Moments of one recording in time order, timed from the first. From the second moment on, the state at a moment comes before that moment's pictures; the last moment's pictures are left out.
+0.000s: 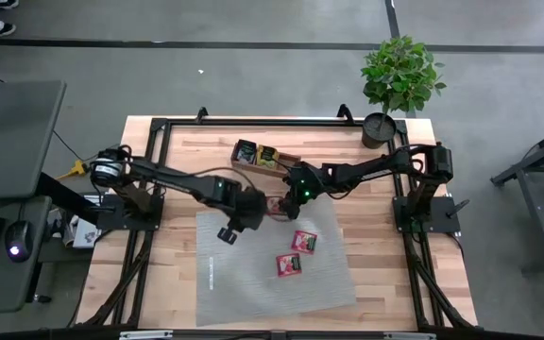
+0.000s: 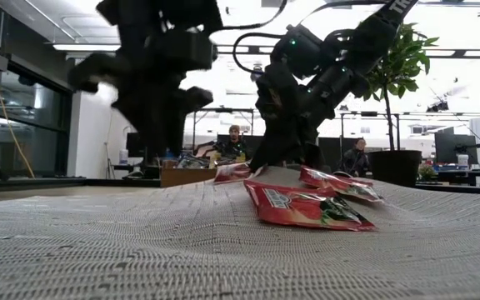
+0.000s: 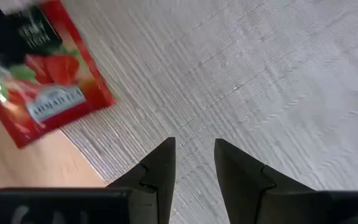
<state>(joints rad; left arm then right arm) -0.09 1.67 1.15 -0.68 0.05 0.41 -0.15 1.79 0.93 0.09 -0.23 0.61</state>
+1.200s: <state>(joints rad) -0.11 1.68 0.83 -0.49 0.04 0.13 -0.20 1.67 0.93 -0.02 -0.21 0.54</state>
